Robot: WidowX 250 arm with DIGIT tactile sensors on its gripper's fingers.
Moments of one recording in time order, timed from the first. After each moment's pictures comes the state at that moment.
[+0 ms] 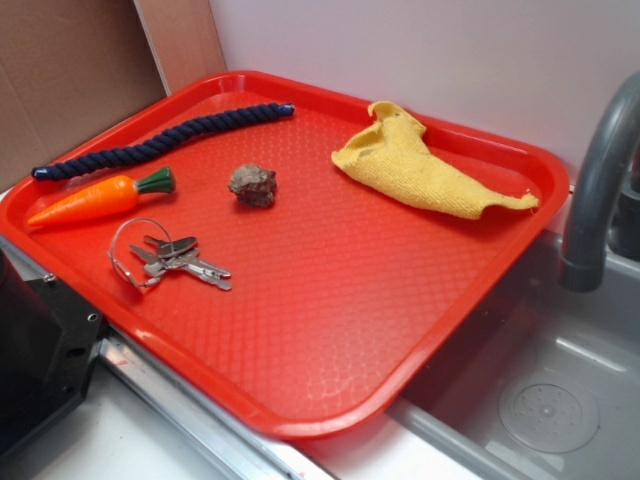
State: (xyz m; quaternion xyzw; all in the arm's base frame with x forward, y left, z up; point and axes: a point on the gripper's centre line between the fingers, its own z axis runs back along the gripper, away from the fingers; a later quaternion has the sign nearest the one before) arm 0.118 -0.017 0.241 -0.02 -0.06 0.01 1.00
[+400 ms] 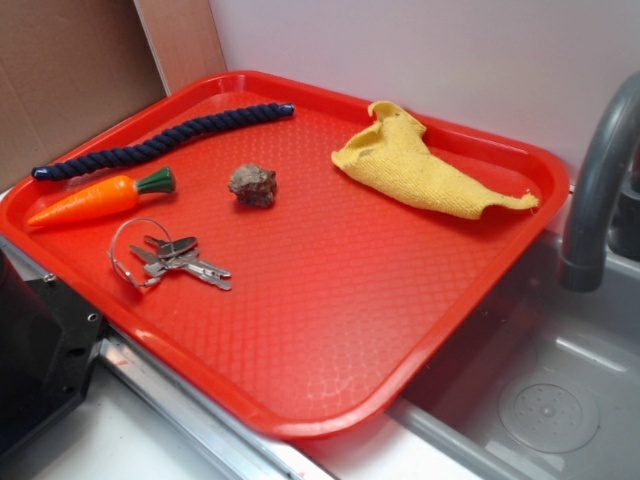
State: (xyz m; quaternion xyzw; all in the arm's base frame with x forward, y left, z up) arm 0.116 -0.017 0.236 -0.02 -0.05 0.01 1.00
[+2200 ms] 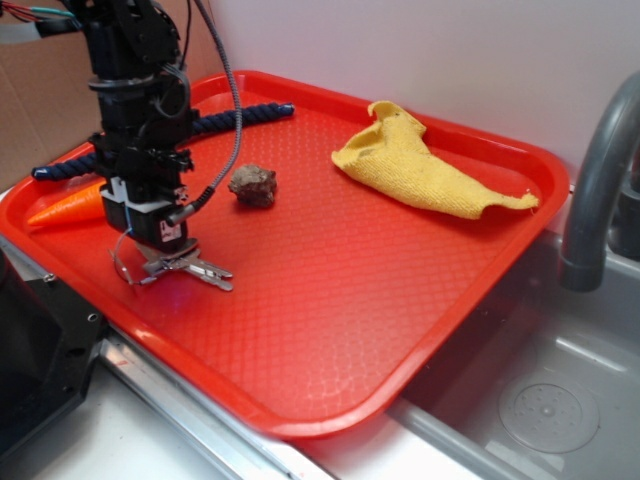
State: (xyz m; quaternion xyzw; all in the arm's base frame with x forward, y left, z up) arm 0.147 -0.009 0.044 -0.07 0.12 0.06 0.99
